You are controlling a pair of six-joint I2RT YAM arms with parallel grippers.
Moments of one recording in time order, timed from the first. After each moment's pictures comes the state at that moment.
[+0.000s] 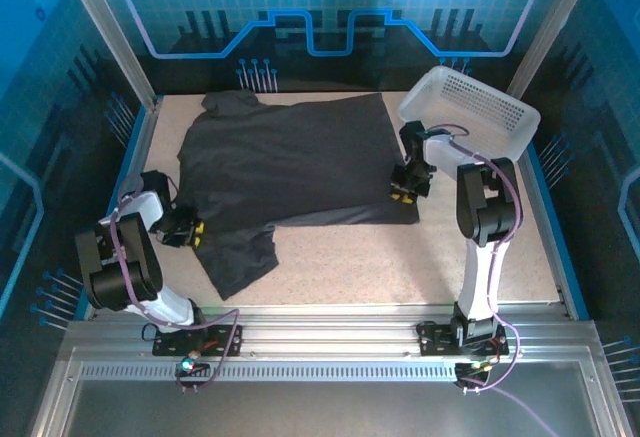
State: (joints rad) left arm 0.38 1.56 0.81 -0.69 0.24 -1.03; right arm 0.19 2.05 1.47 -0.93 -0.14 0.56
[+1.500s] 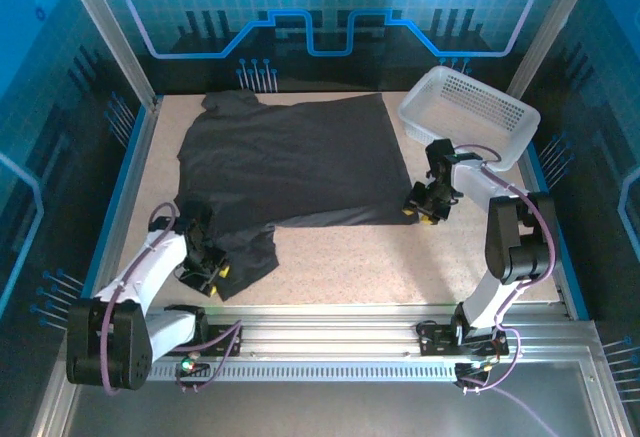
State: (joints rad) left arm -0.02 1.12 0.58 -1.08 0.13 -1.20; right arm 0.11 1.71 1.10 -0.85 -0.22 0.57
